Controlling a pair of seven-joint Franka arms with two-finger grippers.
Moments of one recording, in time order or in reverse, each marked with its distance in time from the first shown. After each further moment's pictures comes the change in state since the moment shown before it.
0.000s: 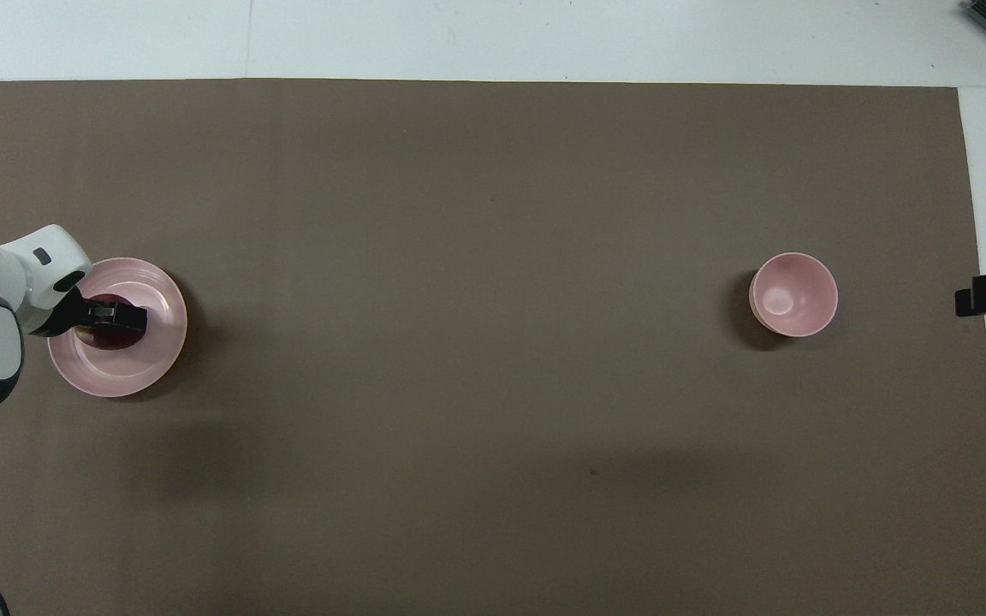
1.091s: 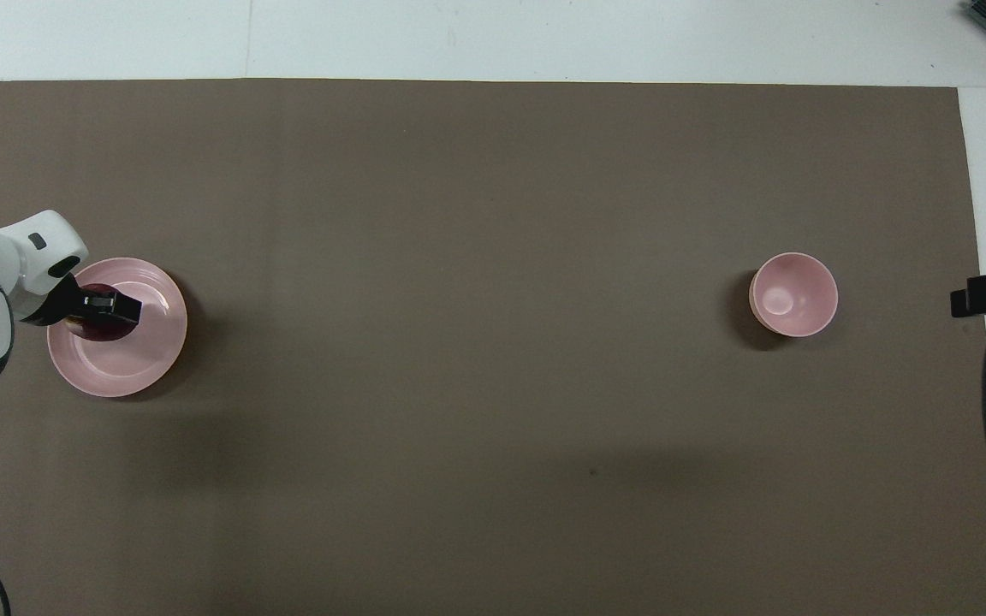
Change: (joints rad) left arm -0.002 0.017 -0.007 0.103 0.000 -0.123 -0.009; right arm 0.003 0.000 0.003 0.000 0.000 -0.002 0.000
